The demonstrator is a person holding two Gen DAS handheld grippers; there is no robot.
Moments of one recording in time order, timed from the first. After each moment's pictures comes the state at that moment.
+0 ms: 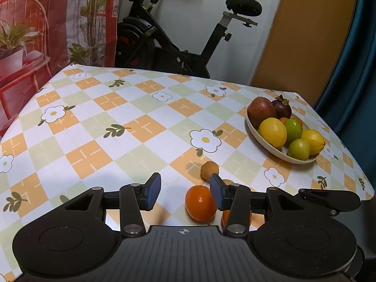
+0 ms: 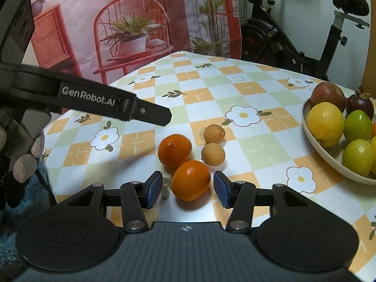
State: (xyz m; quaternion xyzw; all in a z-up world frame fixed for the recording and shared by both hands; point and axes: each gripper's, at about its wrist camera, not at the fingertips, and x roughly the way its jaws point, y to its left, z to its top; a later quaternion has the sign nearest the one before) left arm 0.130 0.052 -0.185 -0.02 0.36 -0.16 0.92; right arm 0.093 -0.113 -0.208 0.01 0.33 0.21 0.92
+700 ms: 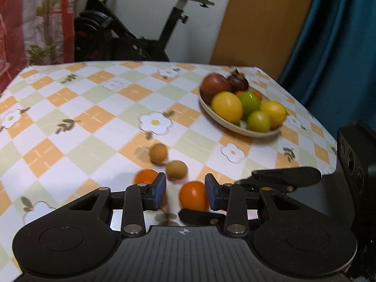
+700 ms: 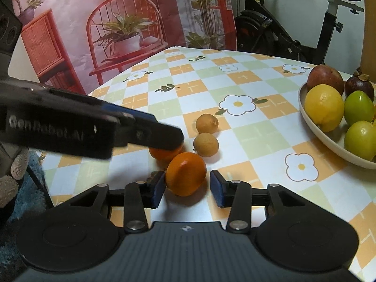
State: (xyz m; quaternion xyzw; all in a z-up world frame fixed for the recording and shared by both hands) left arm 0.120 0.017 -0.194 0.02 0.39 -0.26 0.88; right arm 0.097 -0.120 -0.219 0.04 0.35 0.21 0.91
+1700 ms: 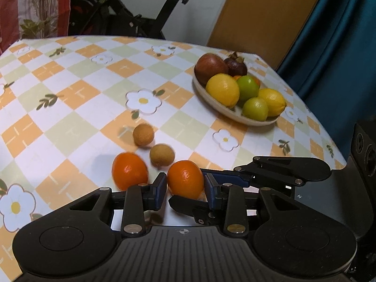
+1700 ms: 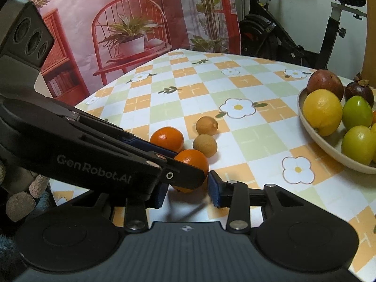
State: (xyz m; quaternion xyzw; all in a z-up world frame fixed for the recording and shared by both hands) left arm 0.132 0.010 -0.208 -0.02 0.43 -0.27 0.86; right arm 0.092 -0.123 -0.215 0.03 0.33 0.22 0.92
